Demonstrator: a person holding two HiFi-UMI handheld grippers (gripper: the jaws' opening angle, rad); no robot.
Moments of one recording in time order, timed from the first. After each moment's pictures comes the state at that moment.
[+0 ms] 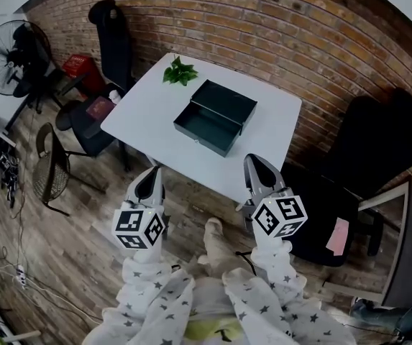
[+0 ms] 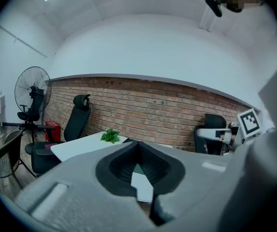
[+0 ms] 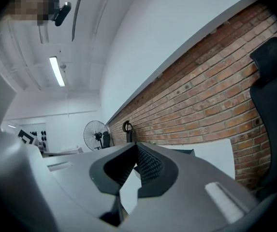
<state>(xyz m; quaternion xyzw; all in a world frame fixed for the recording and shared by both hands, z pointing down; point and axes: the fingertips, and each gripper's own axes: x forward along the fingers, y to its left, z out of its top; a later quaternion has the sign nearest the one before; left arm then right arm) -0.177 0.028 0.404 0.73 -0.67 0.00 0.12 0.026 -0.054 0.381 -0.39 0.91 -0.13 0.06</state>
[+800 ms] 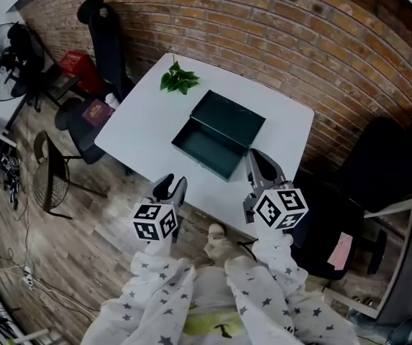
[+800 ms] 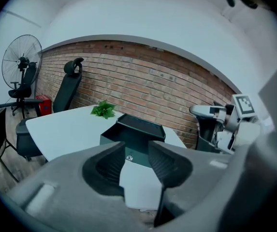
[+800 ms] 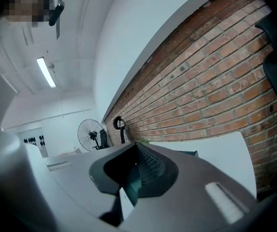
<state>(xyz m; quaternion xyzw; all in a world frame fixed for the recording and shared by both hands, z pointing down) -0.169 -0.090 0.500 0.74 -0.62 0.06 0.25 -0.003 -0.186 0.410 -0.39 0.90 -0.18 0.04</state>
